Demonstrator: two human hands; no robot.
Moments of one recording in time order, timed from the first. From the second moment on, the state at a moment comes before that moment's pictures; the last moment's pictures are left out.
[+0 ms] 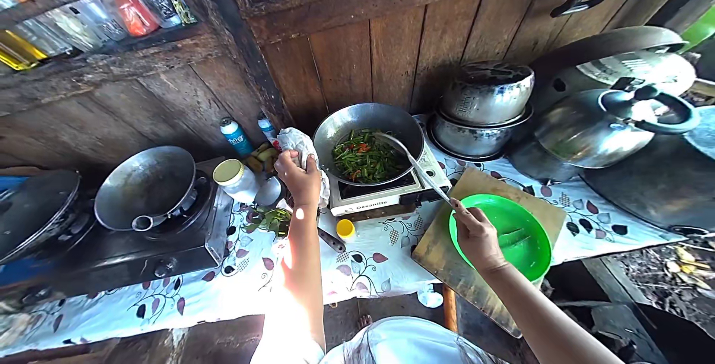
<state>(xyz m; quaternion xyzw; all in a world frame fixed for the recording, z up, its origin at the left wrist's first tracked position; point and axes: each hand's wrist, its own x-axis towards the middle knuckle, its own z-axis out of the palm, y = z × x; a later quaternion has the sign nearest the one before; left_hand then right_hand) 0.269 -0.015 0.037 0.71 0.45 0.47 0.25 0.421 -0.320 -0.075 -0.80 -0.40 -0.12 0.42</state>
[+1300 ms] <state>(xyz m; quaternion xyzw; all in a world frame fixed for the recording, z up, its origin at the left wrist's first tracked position) 0.248 -0.006 0.015 0.66 0.35 0.60 0.27 0.327 -0.355 -0.107 -0.78 0.07 0.33 0.53</state>
